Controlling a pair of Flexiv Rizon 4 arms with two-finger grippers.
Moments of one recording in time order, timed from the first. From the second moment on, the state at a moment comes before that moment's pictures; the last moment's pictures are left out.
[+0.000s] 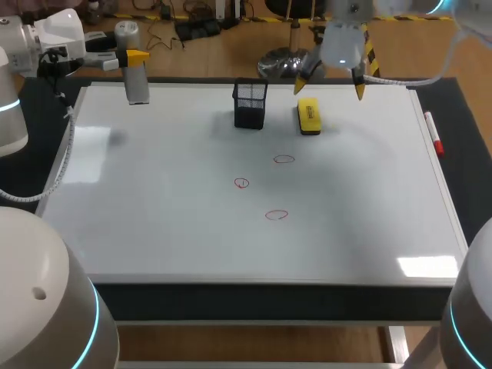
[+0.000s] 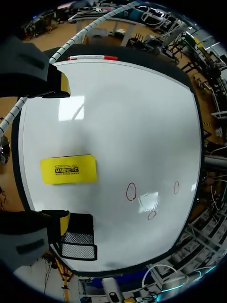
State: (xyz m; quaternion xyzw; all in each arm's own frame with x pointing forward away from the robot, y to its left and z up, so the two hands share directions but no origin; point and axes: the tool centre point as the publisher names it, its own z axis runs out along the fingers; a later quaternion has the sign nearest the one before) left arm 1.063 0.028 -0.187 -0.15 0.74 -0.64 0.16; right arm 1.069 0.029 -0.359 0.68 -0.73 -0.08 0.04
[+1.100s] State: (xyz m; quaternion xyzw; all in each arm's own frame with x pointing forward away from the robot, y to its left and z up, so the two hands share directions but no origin) left arm 1.063 0.028 -0.187 -0.15 0.74 -0.64 0.16; right arm 1.068 0.055 -0.400 0.70 -0.71 -0.04 0.02
